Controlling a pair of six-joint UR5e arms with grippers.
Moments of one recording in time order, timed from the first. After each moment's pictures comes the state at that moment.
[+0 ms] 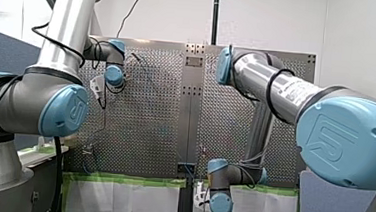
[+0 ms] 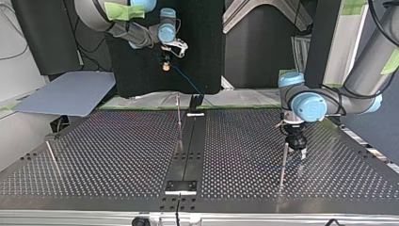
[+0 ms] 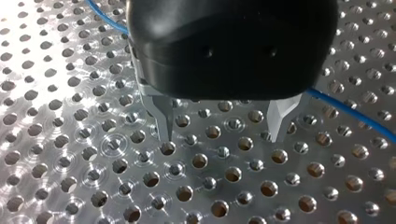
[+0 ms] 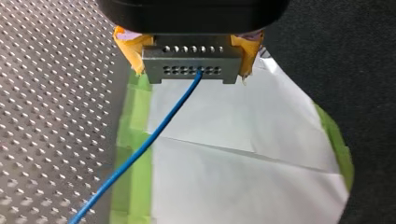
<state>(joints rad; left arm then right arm) 0.04 -1.90 -1.68 -2.73 -1.76 -1.98 2.24 -0.39 1.69 -0.89 1.98 1.75</state>
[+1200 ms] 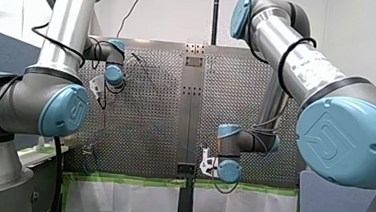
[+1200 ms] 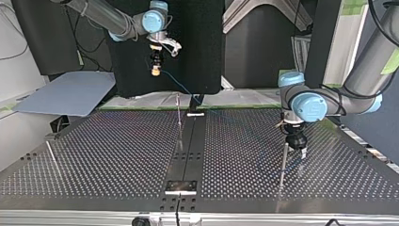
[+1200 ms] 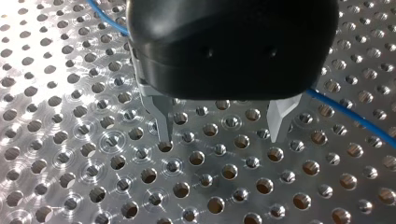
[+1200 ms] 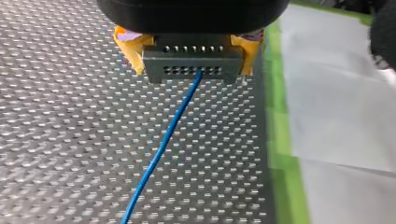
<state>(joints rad) 0.04 -1.90 -1.68 -2.74 -1.76 -1.99 2.22 -0.74 1.95 -1.01 1.98 1.60</state>
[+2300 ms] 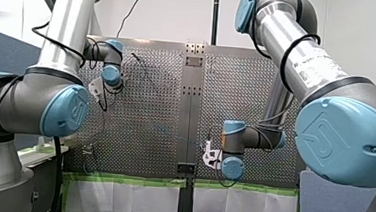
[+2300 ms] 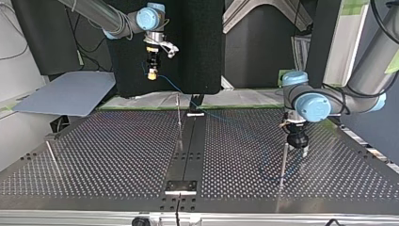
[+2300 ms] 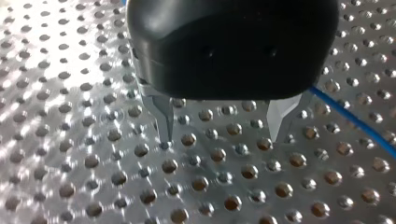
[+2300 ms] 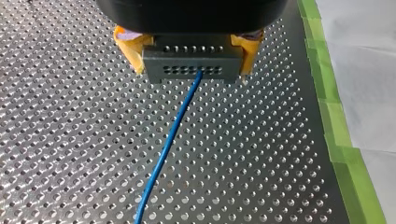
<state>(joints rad) 0.06 -1.90 -1.69 -2.75 -1.72 -2.11 2.19 -0.78 1.99 -1.14 1.94 1.58</state>
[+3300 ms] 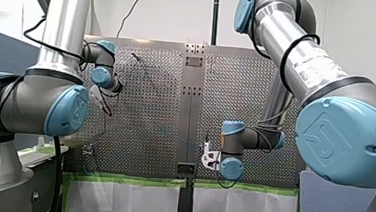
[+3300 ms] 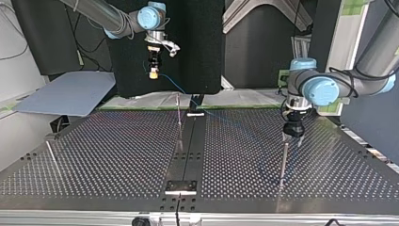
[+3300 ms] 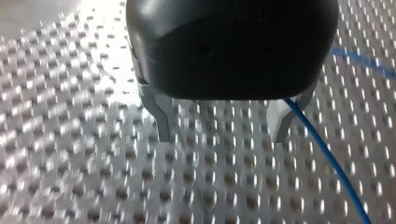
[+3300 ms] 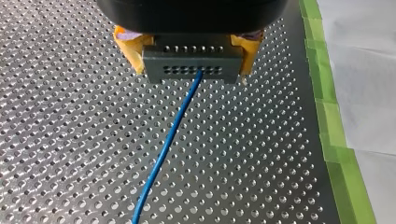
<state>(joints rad) 0.11 -1.81 -1.85 -2.68 -1.51 -2.39 2.20 -0.78 1.99 -1.14 1.94 1.56</state>
